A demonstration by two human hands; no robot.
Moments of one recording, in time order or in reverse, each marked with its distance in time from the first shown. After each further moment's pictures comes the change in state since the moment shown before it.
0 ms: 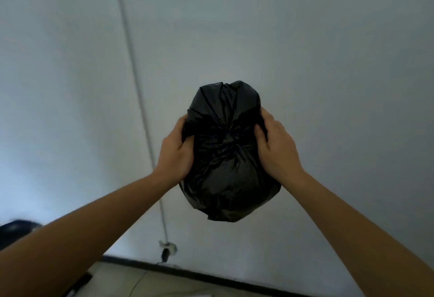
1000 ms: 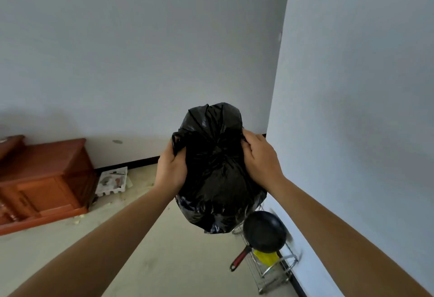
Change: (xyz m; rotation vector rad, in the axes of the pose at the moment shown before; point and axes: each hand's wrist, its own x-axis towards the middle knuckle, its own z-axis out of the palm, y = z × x) left_hand -0.060 -0.337 -0.941 0.274 1.053 -0.482; right_hand 0.039 -0.792 0.834 0.664 -0.741 -0.537
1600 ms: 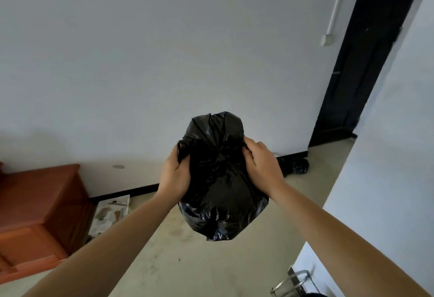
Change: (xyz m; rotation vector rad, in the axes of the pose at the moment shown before) left_hand 0.447 -0.135 -0.048 0.015 -0.031 -0.007; right_hand 0.389 0.051 0.264 0.006 -0.087 0.009
